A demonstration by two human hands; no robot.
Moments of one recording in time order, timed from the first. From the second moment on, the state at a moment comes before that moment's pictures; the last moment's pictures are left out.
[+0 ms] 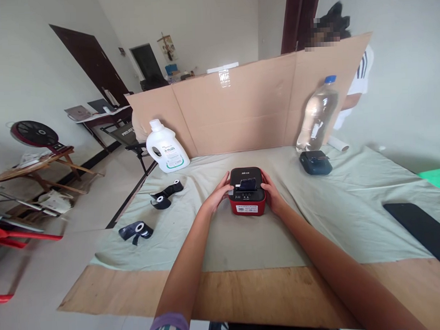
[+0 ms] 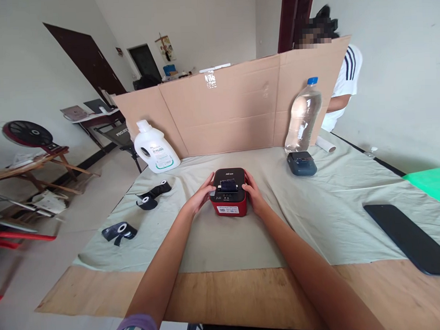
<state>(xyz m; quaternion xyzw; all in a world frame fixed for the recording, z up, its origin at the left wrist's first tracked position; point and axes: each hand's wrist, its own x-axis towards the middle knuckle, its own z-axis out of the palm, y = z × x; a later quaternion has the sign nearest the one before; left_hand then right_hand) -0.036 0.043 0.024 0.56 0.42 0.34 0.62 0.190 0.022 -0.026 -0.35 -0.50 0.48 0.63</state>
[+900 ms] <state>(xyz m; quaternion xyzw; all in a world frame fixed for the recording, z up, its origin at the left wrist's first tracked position) -0.094 0.009 0.021 0.66 0.52 0.42 0.34 0.159 -0.036 -0.024 -0.53 -0.61 0.28 0.51</state>
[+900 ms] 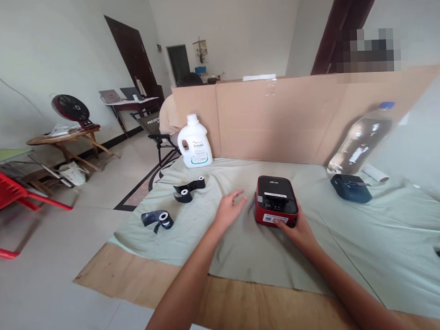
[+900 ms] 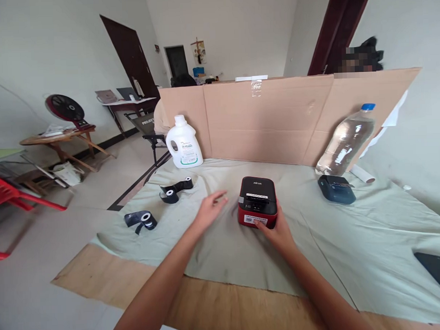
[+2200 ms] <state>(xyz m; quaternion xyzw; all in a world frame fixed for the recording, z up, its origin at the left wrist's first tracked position) -0.048 -0.024 0.034 0.62 0.54 0.40 0.41 0.180 -0.031 -0.034 -0.53 -0.65 0.29 0.46</state>
